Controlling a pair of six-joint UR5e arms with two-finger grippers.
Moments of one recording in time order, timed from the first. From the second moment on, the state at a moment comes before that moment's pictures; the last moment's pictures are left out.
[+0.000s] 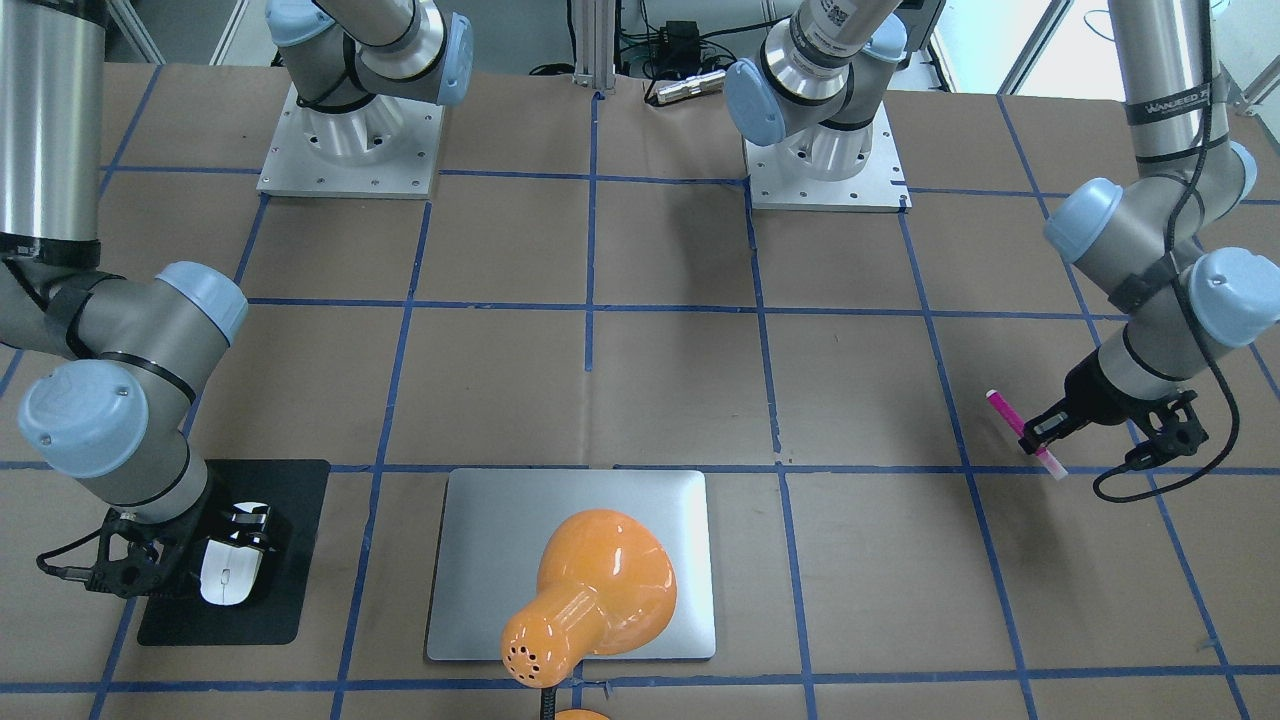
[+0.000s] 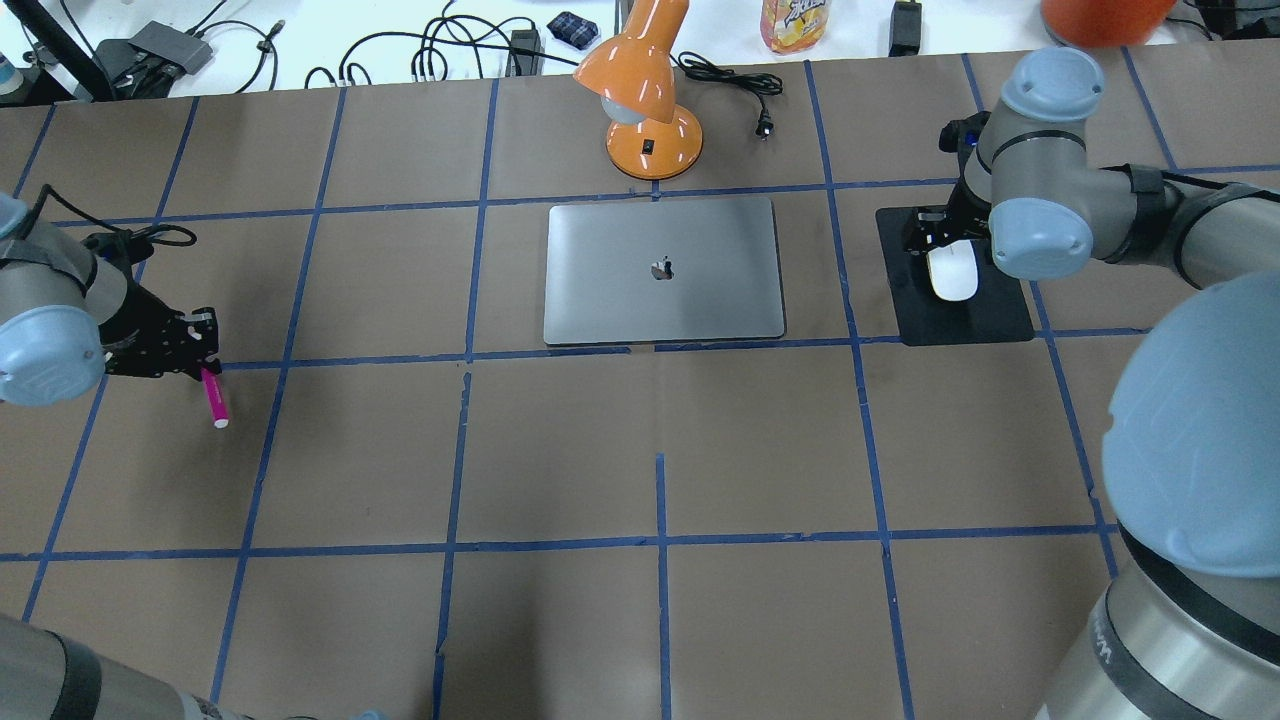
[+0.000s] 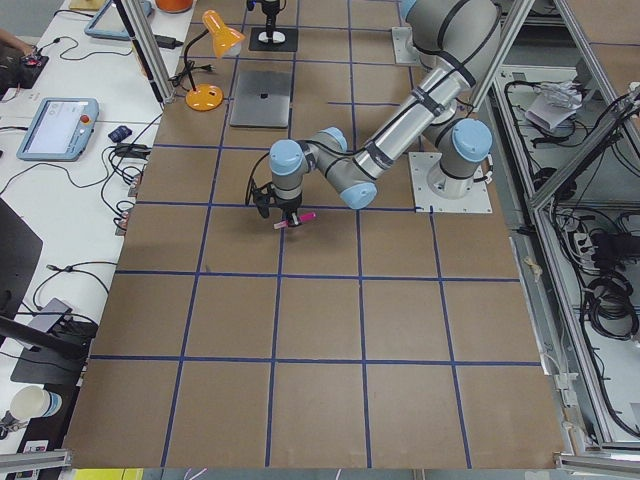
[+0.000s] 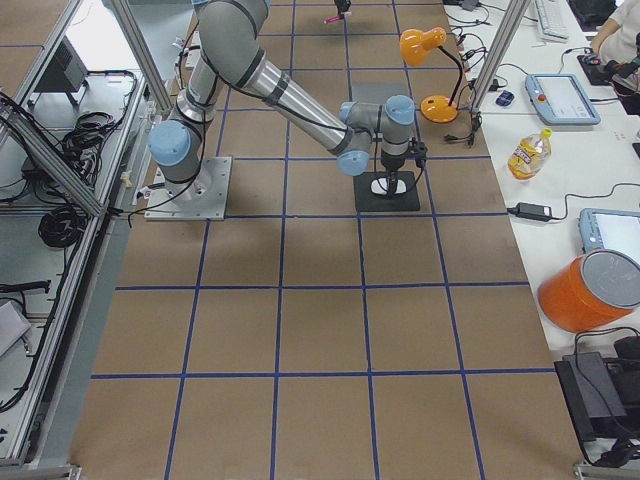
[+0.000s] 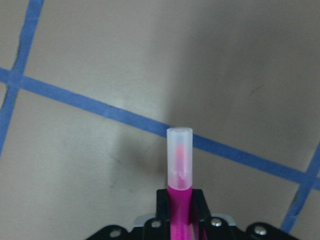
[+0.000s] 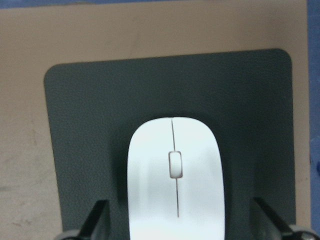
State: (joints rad) left arm -1.04 -1.93 -1.93 -0.84 1.55 0.06; right arm 1.37 -1.02 1.71 -2.34 -1.62 -0.14
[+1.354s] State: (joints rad) left arm -1.68 -1.94 -1.93 -0.73 1.53 -1.15; right arm 1.65 -1.43 1.36 -1.55 -1.61 0.04
